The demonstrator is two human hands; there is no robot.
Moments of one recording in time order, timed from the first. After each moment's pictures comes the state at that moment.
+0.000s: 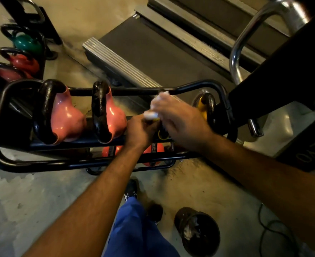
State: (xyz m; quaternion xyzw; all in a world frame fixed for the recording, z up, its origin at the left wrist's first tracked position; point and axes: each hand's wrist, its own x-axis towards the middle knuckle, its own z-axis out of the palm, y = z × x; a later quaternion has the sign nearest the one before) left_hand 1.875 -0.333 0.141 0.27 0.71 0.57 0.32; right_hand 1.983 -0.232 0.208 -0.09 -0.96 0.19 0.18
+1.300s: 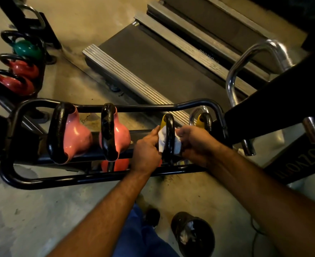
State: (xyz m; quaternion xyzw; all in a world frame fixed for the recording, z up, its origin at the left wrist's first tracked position) left_hand 1.884 -0.345 0.150 0.38 0.76 0.47 0.24; right_hand 1.970 -0.232 0.238 -0.56 -0.43 0.71 0.00
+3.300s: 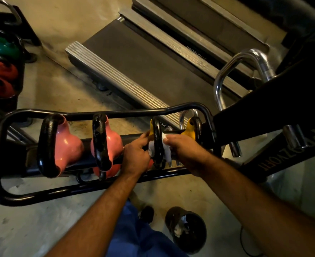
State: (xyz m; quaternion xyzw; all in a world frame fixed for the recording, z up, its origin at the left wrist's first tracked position) left_hand 1.870 -0.344 0.153 0.33 0.70 0.53 0.34; right_hand 1.976 -0.243 0.252 -0.51 -0.54 0.66 -0.04
